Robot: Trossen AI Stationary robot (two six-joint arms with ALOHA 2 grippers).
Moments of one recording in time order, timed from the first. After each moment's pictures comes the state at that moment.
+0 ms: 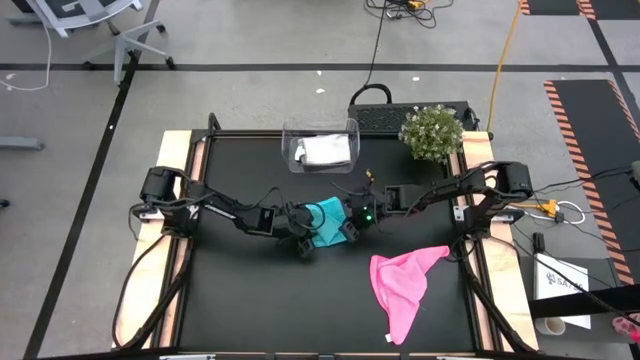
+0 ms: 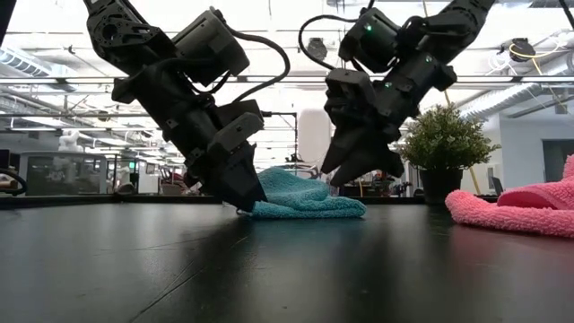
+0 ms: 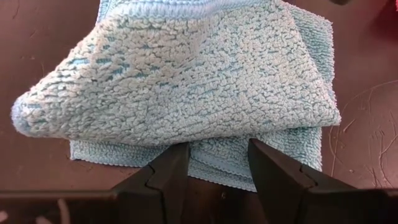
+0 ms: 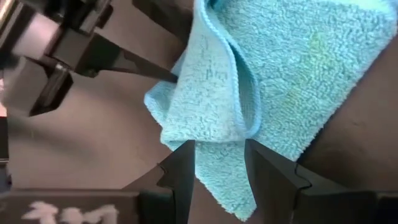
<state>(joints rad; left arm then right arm) -0.09 1.82 0.80 0.11 -0.21 -0.56 -0.07 1.65 0.80 0.02 -0.15 0.74</state>
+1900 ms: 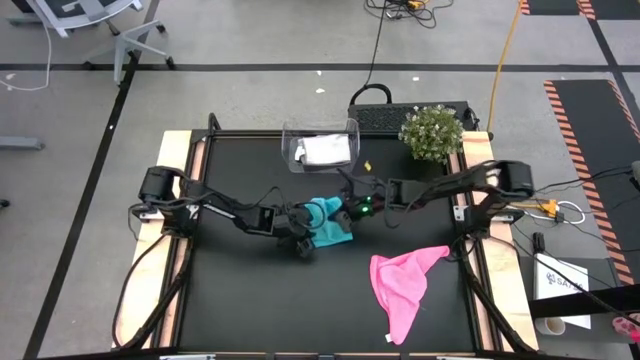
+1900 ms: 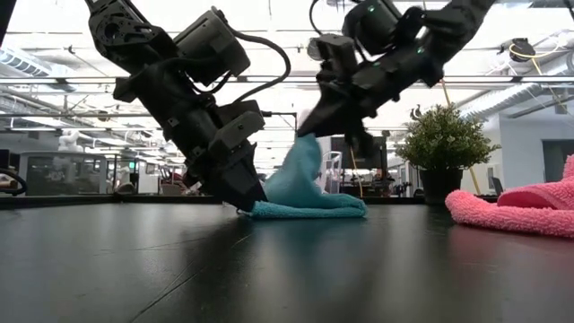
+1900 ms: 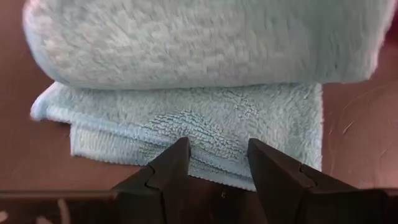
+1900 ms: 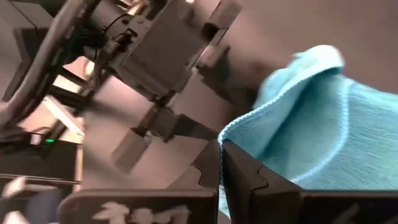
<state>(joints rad) -0.09 1.81 0.81 0.06 -0.20 -0.59 -0.11 1.62 0.80 0.25 -0.21 0.75</state>
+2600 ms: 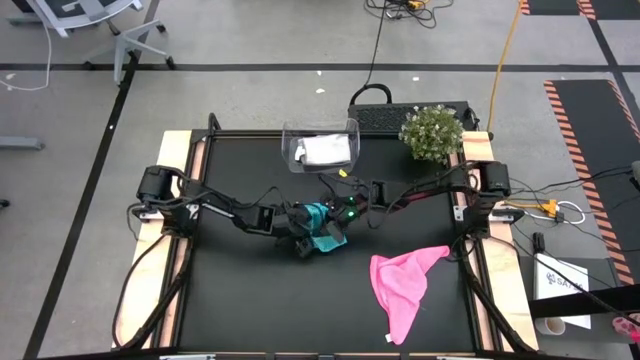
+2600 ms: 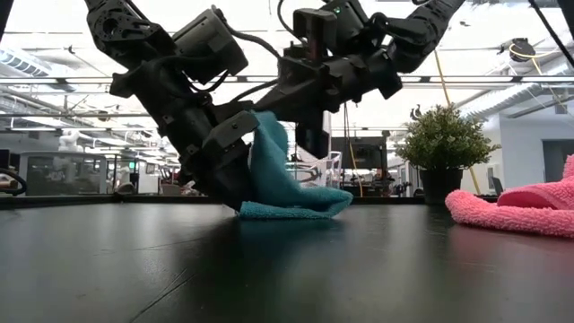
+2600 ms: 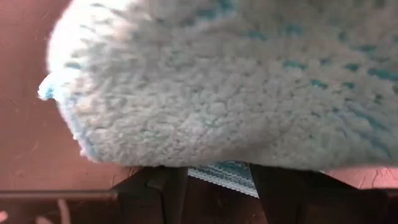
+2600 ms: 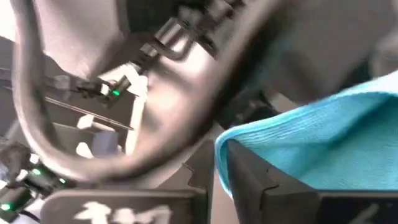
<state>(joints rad) -0.09 1.80 0.81 0.01 -0.19 -0.60 -0.09 1.81 0.98 0.35 -0.53 0.68</state>
